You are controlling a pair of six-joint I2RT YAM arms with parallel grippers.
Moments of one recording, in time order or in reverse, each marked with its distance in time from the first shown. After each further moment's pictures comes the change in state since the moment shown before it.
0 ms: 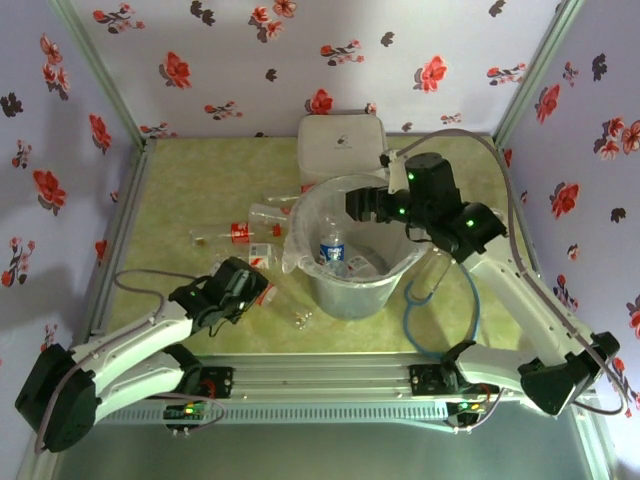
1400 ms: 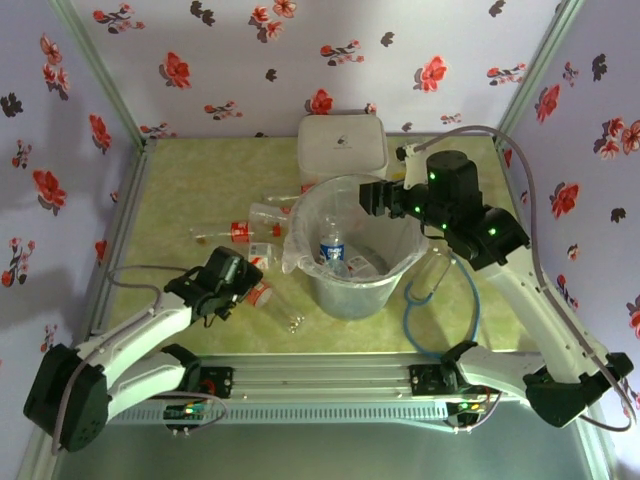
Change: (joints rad) left arm 0.144 0.056 0.044 -0.030 0.073 0.128; right arm -0.016 -0.063 0.045 -0.014 0.068 -0.098
